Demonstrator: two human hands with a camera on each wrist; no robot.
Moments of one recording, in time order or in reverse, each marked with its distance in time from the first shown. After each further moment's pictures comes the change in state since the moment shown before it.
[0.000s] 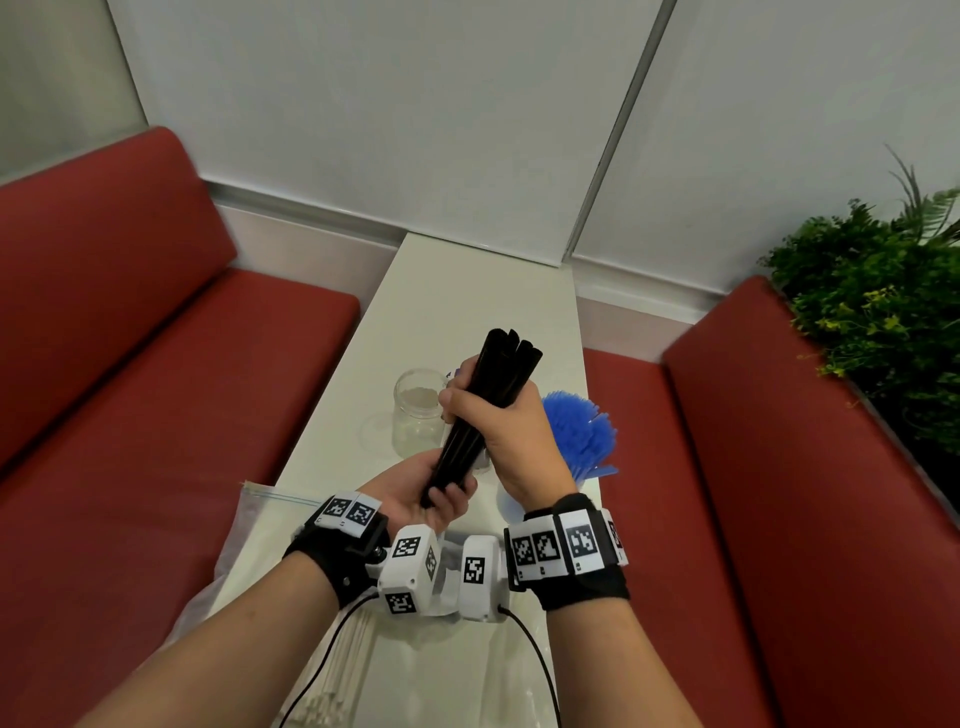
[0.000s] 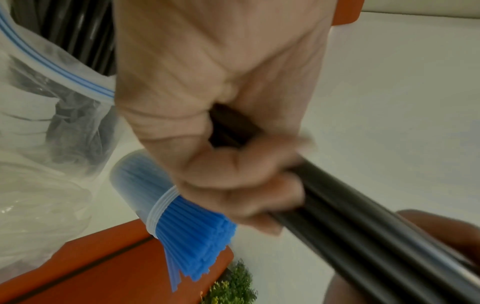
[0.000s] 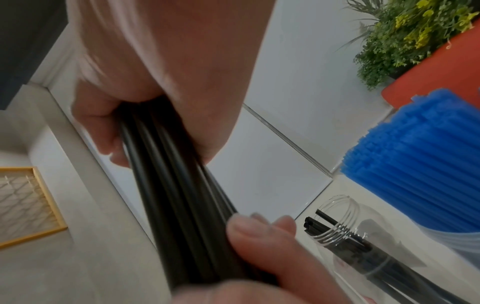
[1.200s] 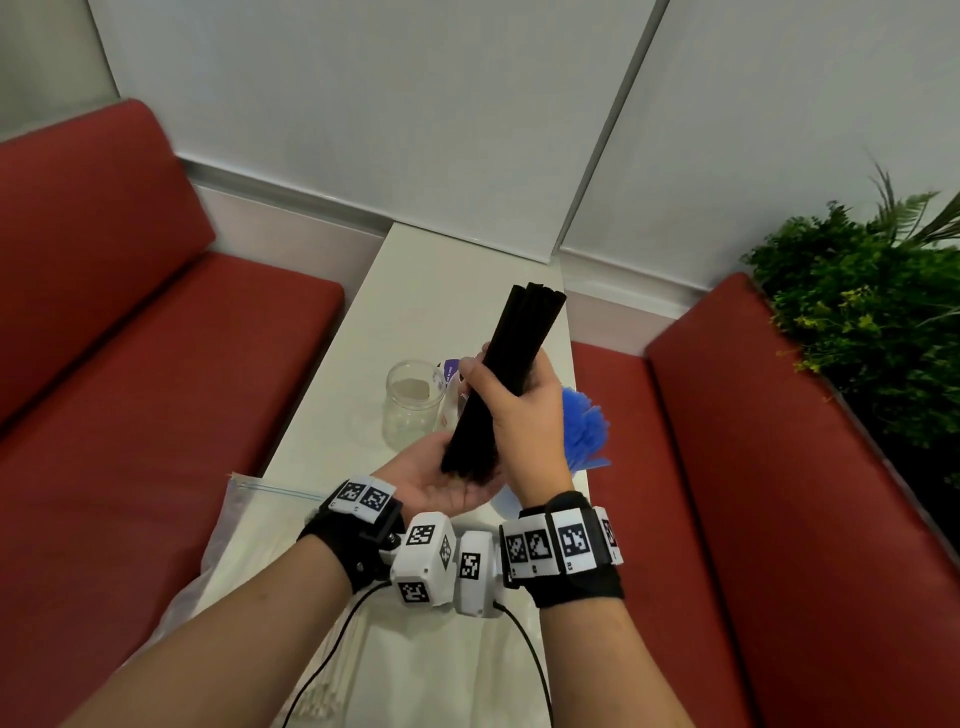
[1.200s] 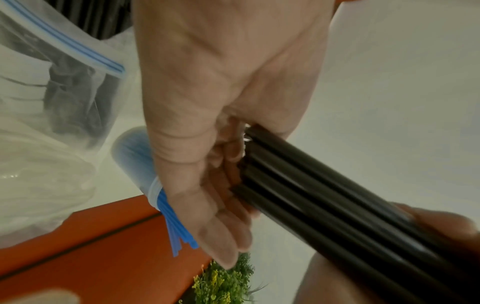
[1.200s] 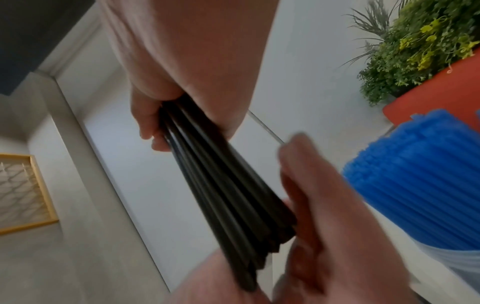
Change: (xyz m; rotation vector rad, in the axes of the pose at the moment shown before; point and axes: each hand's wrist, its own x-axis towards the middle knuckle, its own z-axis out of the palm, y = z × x) left_hand 0.005 -0.007 0.027 -0.053 -0.058 0.143; right_hand 0.001 0.007 0.002 -0.055 0.278 -0.082
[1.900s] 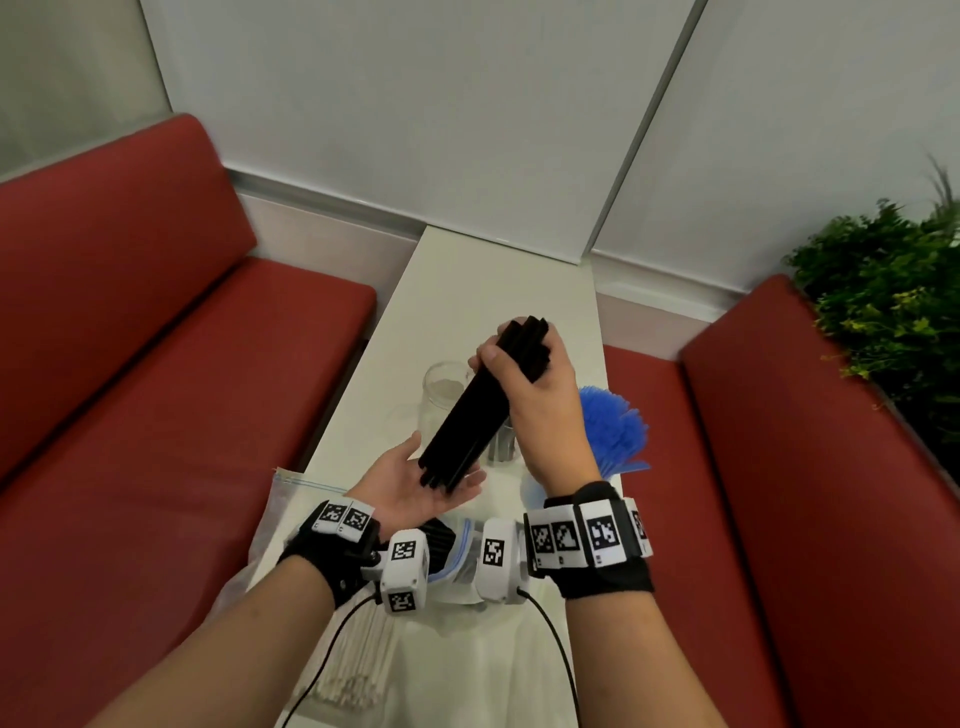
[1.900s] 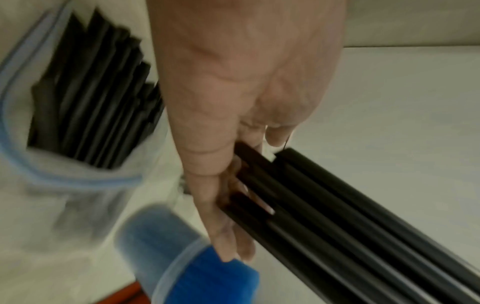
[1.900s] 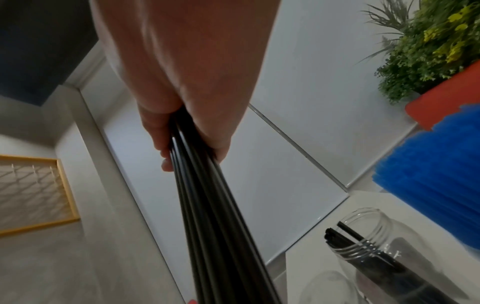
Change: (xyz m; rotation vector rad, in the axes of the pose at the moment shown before) left_hand -0.022 0.023 -0.093 -0.035 0.047 0.212; right_hand 0.003 -0.009 0.025 0.028 -0.119 -0.025
